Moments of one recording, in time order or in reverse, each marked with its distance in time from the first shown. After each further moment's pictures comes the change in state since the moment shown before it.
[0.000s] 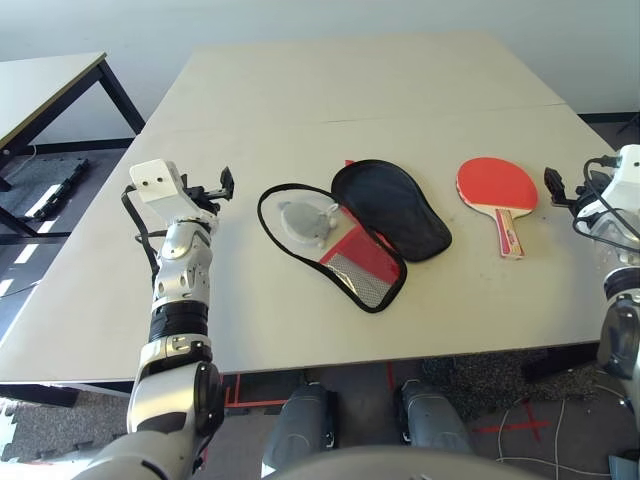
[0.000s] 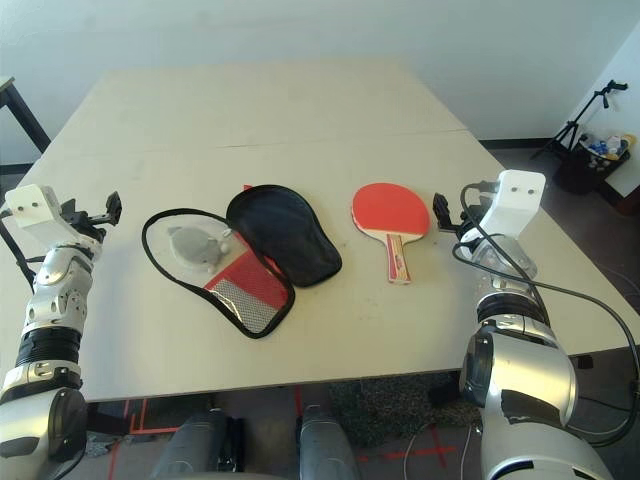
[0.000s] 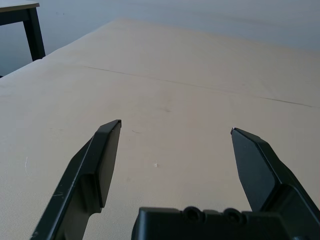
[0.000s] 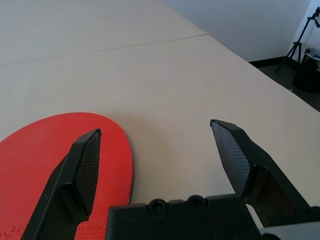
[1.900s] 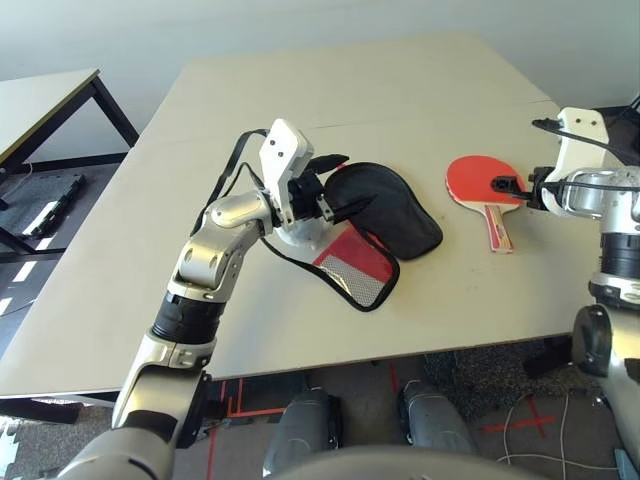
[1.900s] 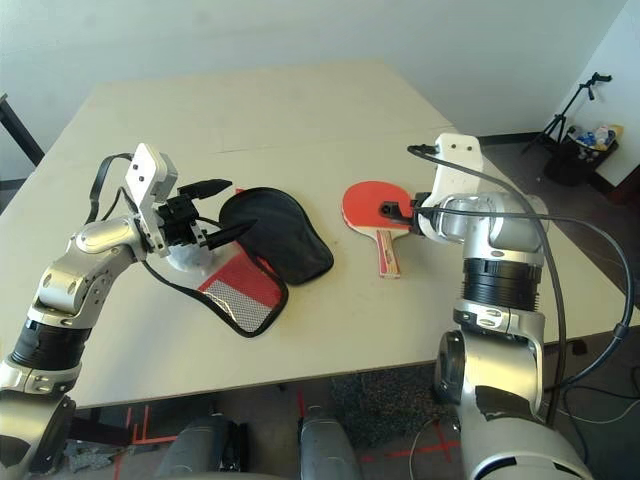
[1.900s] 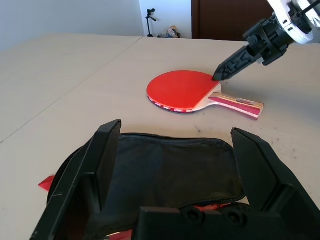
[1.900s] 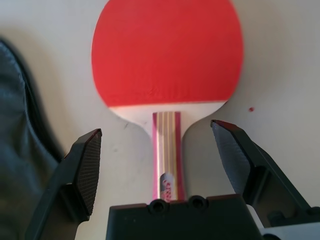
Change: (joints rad) left arm -0.014 0.095 -0.490 -0.632 -0.097 0.403 -0.627; right arm -0.039 0.145 0.042 -0.986 0.059 1.673 -0.232
